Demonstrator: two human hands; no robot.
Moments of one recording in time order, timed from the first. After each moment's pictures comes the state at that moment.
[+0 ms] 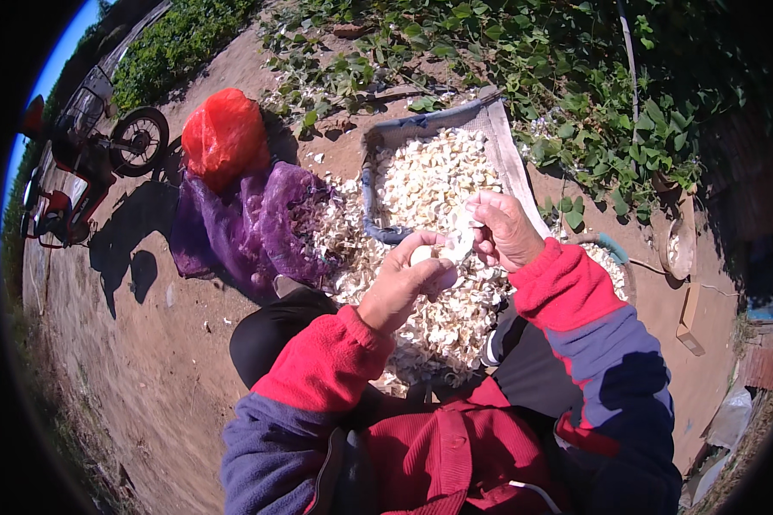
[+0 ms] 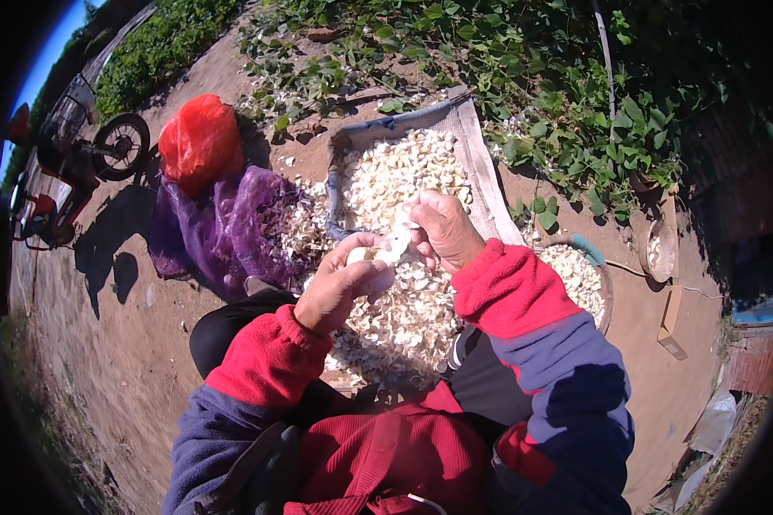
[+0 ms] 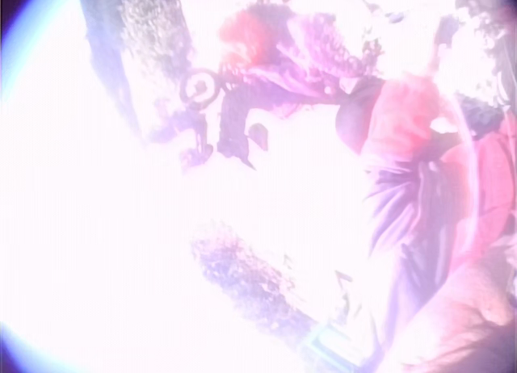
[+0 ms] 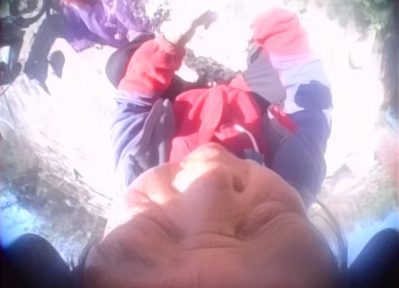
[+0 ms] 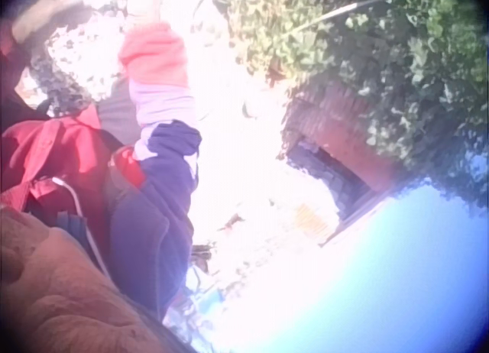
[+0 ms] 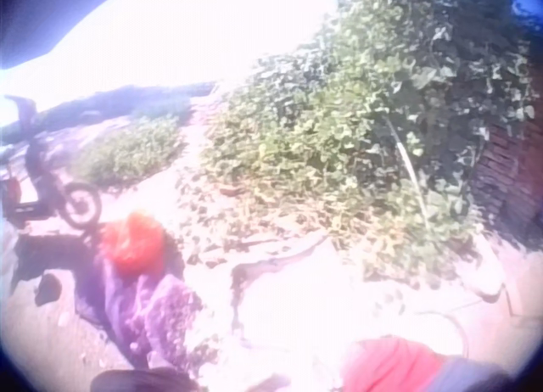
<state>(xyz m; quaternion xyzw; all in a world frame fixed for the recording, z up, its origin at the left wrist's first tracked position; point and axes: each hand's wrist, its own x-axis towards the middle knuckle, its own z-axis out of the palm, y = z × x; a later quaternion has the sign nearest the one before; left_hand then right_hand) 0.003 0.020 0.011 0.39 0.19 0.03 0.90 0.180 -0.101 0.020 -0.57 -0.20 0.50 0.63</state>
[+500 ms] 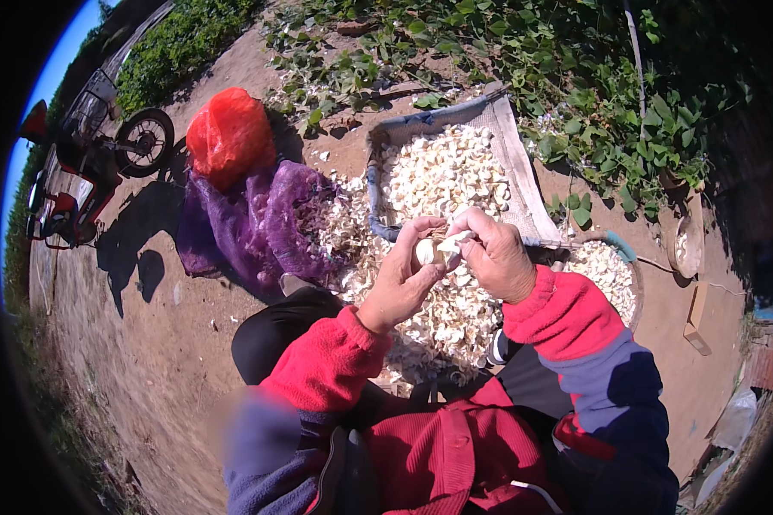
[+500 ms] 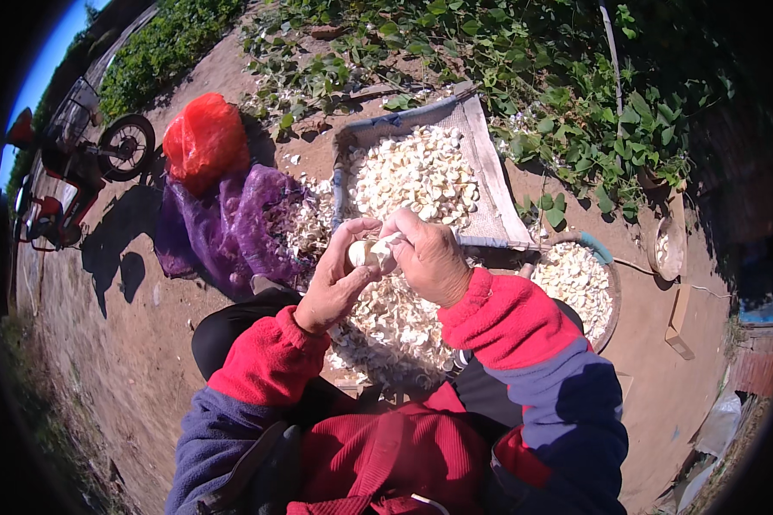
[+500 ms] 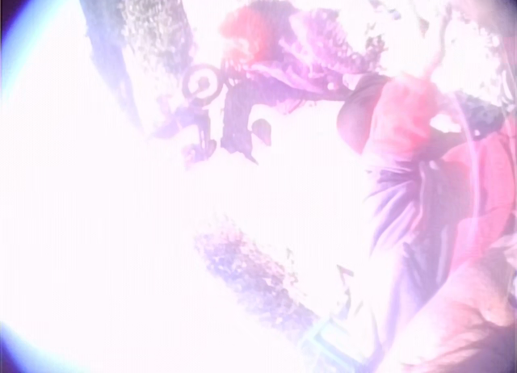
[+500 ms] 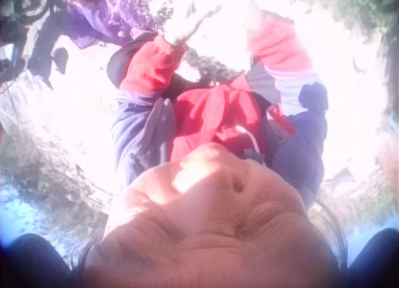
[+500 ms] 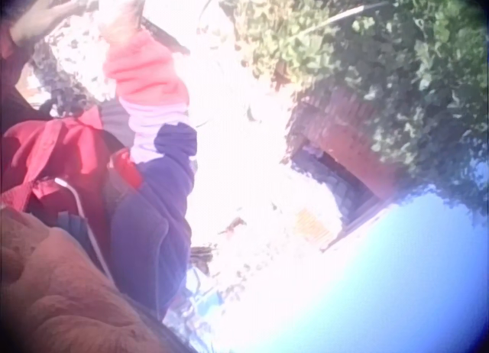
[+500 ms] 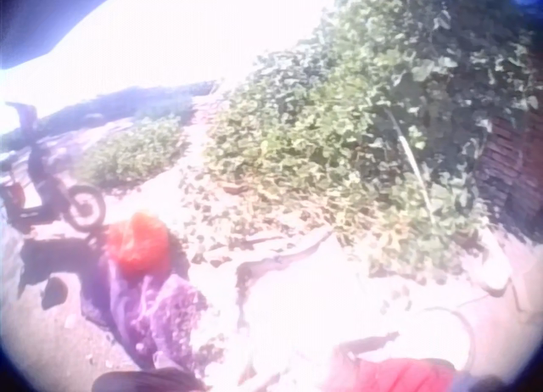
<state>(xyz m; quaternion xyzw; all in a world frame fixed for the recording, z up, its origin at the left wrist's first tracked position) 0.003 0.016 0.014 0.48 0.08 0.13 0.86 0.136 -0.102 0.039 -0.68 -0.44 0.24 0.53</state>
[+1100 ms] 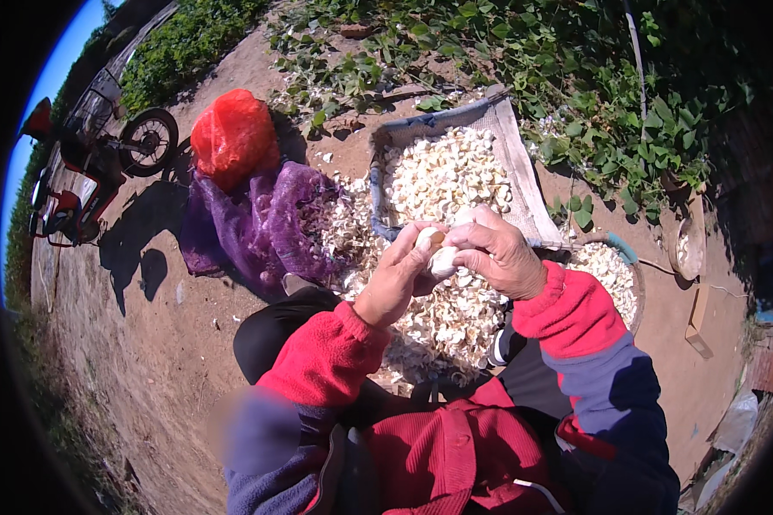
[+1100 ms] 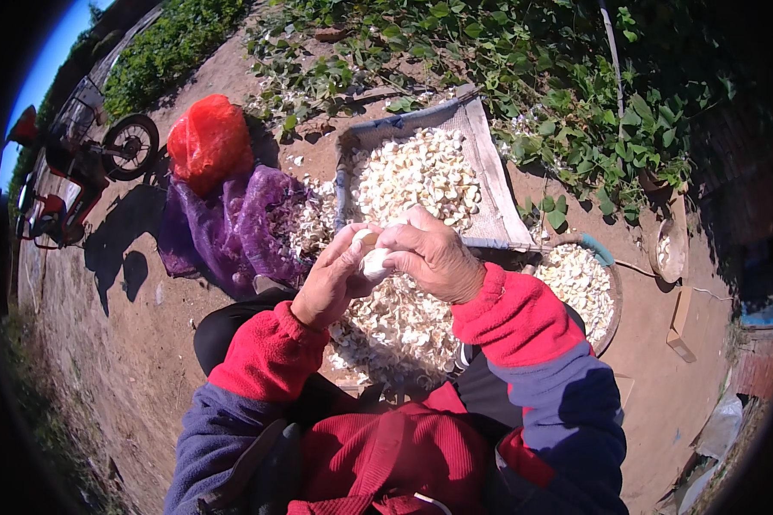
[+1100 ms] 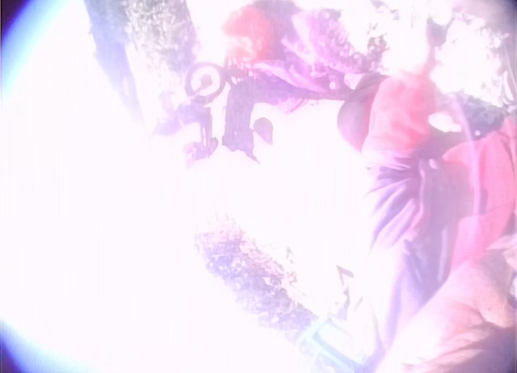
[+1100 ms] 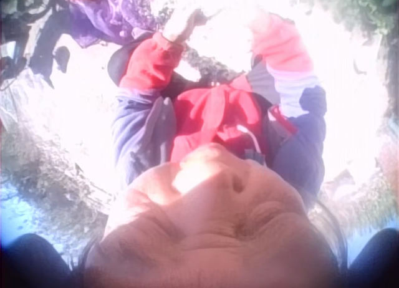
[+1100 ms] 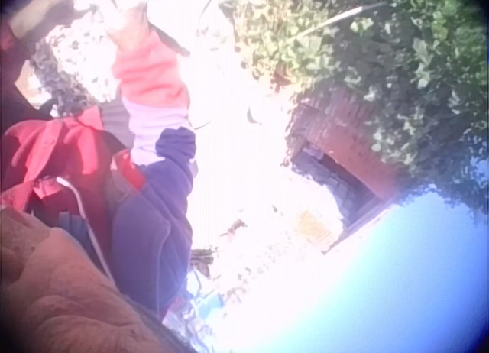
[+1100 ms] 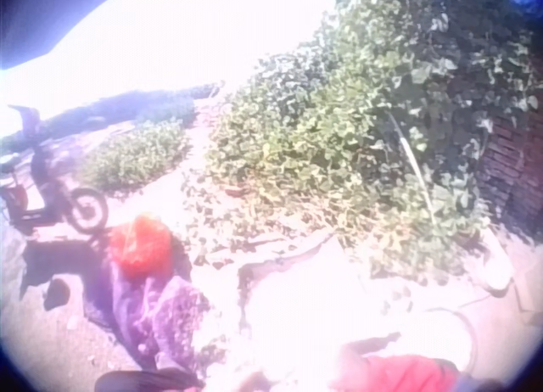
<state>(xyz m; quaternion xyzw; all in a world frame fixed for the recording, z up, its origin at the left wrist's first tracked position) 0.000 0.023 0.018 0.42 0.14 0.06 0.89 0.146 -0.111 0.039 -0.63 -0.57 0.19 0.50</state>
